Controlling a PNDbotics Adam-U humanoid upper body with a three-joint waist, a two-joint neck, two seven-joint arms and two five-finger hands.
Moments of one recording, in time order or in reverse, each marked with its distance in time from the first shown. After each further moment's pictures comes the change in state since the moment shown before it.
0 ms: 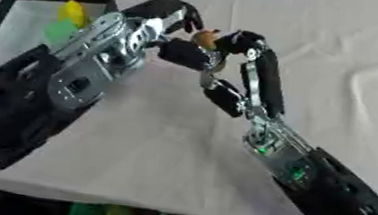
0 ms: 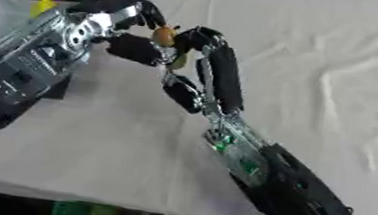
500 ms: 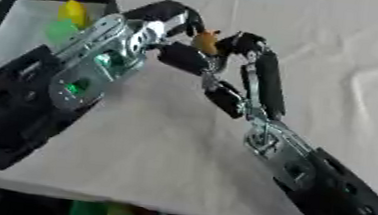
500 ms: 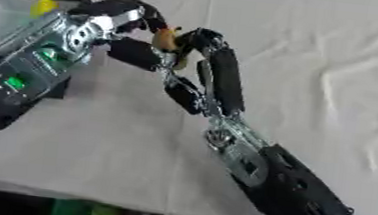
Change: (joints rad) left arm 0.000 0.000 -0.001 0.009 -0.001 -0.032 -0.032; right arm 0.000 0.000 0.000 0.004 0.020 -0.007 -0.007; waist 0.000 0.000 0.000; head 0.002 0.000
